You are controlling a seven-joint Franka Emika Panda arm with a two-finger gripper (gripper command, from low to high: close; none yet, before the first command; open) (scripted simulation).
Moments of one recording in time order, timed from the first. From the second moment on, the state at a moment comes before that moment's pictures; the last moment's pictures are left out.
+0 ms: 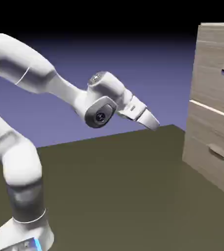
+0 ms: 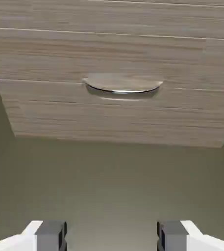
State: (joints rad) arm -0.03 -0.59 0.02 -2.79 0.05 3.03 0.75
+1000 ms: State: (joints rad) arm -1.09 -1.04 0.64 -2.20 1.36 2.73 1.02
